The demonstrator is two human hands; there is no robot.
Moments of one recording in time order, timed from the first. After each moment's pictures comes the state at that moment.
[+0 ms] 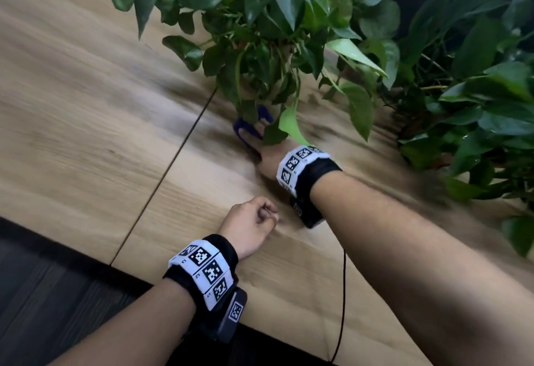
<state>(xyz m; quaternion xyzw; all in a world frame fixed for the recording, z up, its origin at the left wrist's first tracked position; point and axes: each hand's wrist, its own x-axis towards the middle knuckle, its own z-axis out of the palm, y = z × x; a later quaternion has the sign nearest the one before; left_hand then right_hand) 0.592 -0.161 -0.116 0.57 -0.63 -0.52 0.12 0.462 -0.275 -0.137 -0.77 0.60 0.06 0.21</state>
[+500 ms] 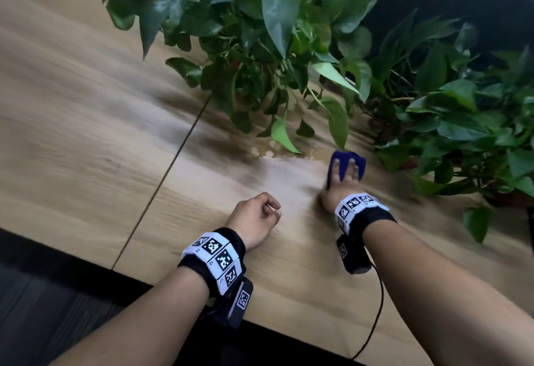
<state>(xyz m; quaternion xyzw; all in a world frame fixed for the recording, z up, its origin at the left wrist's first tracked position) 0.674 -0.227 -0.176 0.59 -0.58 -0.56 0.09 0.450 -0.260 -0.223 -0.49 0.79 0.22 0.27</state>
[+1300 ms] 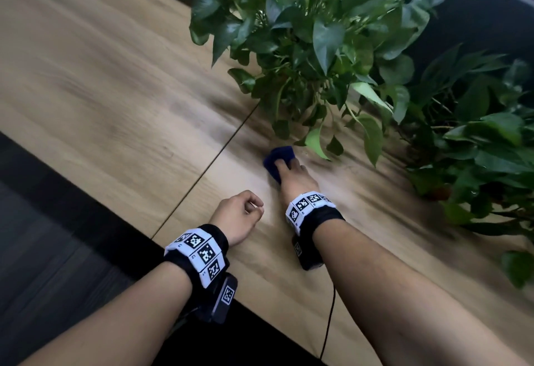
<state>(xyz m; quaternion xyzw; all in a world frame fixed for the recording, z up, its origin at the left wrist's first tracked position) 0.746 -0.260 -0.192 0.59 -0.59 -0.55 0.09 0.580 -0.293 -0.222 -0.66 0.72 0.09 0.18</state>
